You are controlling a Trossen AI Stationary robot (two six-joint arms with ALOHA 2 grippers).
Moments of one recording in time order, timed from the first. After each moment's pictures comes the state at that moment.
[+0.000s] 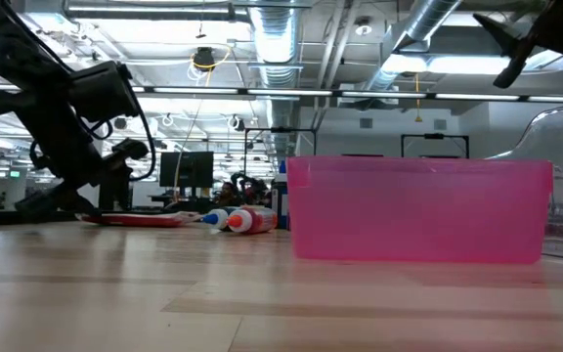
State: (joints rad) left arm 0.24 1.21 0.24 -0.14 -0.65 -2.10; right arm 0.00 0.02 0.03 0.67 0.37 0.65
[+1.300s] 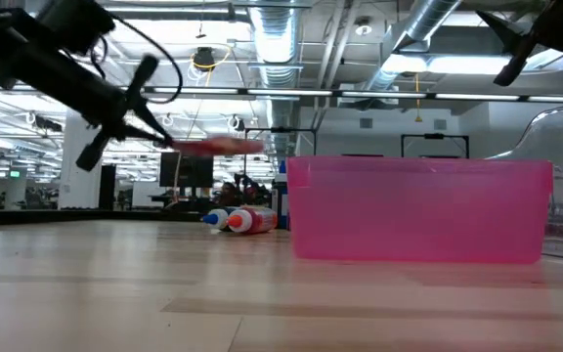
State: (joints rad) left arm 0.16 0.81 0.23 0.18 -0.37 -1.47; right arm 0.01 0.02 0.03 0.70 0.37 0.67
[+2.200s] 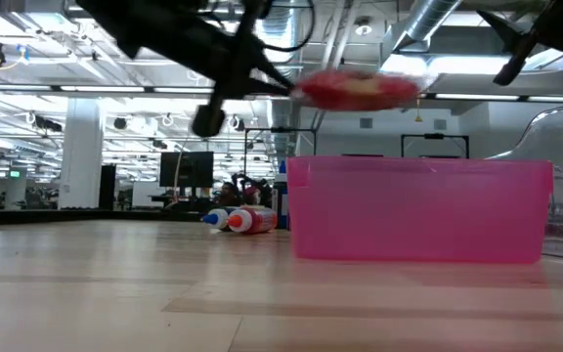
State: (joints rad) left arm -0.03 1.54 0.82 0.33 -0.02 -1.22; right arm 0.01 0.02 0.03 0.69 0.35 0.71
